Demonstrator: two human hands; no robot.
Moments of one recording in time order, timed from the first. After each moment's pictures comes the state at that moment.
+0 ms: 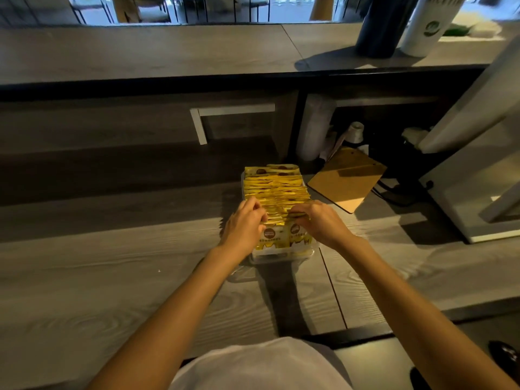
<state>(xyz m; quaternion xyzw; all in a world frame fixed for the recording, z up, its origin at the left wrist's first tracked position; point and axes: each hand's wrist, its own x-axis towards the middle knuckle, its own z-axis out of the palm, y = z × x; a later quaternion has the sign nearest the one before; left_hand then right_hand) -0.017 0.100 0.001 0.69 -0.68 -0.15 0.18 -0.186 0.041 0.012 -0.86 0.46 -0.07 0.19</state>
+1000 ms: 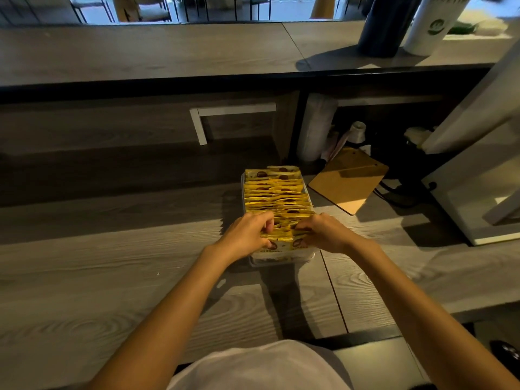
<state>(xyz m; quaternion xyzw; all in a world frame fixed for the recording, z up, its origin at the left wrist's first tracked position) -0.012 0.096 0.011 0.63 -0.71 -0.30 0.13 -0.198 0.036 0.015 -0.89 0.37 0.07 0.23</state>
